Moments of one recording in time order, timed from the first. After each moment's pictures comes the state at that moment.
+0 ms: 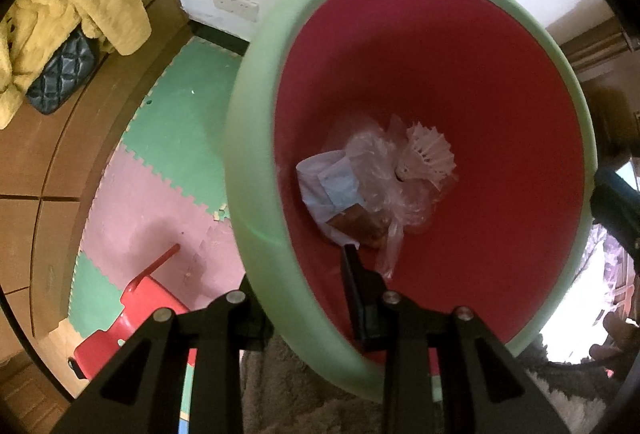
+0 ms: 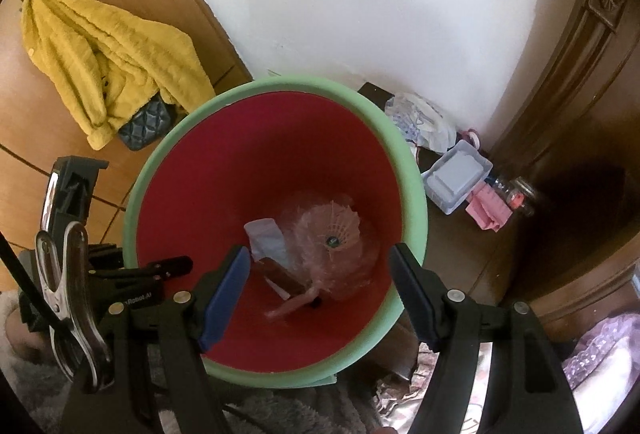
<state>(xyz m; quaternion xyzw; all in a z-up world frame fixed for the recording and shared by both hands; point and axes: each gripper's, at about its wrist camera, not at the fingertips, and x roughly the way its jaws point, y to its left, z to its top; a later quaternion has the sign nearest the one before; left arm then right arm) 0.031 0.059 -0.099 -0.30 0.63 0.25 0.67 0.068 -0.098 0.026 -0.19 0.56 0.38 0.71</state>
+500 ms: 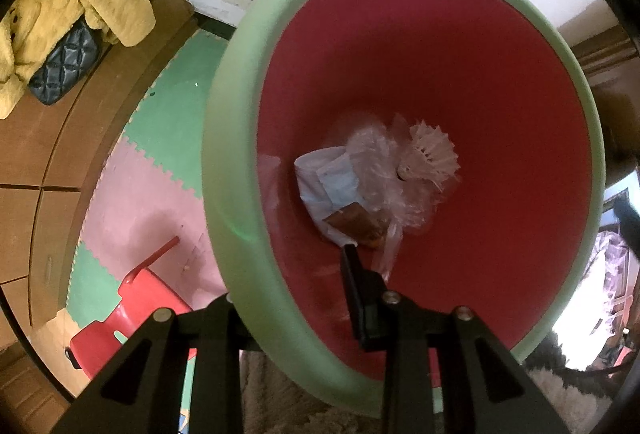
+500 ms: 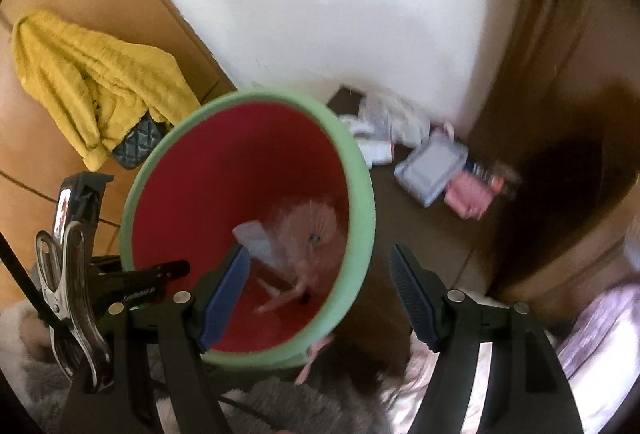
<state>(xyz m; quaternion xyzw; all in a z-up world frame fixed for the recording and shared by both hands) 0.037 0.056 -0.106 -0.30 0.64 0.26 0.66 0.083 -0.132 0.034 -0.14 0.58 0.35 0.72</state>
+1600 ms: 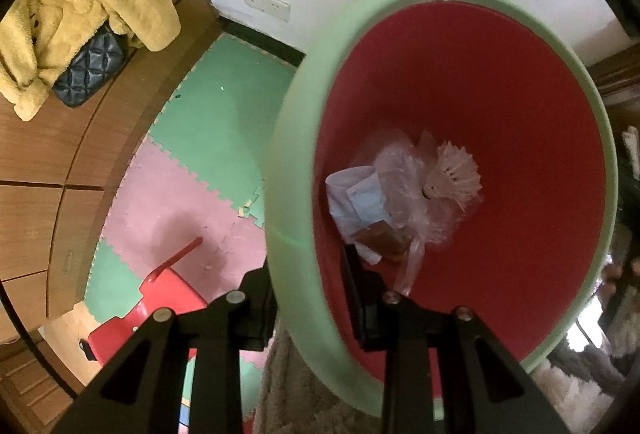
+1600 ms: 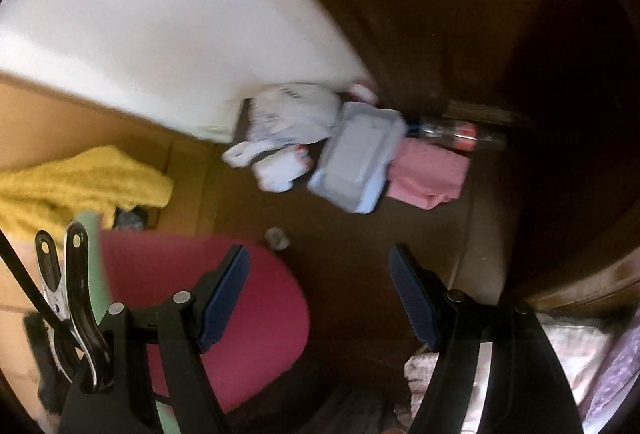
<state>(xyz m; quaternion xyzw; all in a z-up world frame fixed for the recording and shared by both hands) 0.039 0.072 -0.095 -0.28 0.64 0.29 0.65 0.233 -0.204 -0.096 0.05 0.66 0.26 0.70</state>
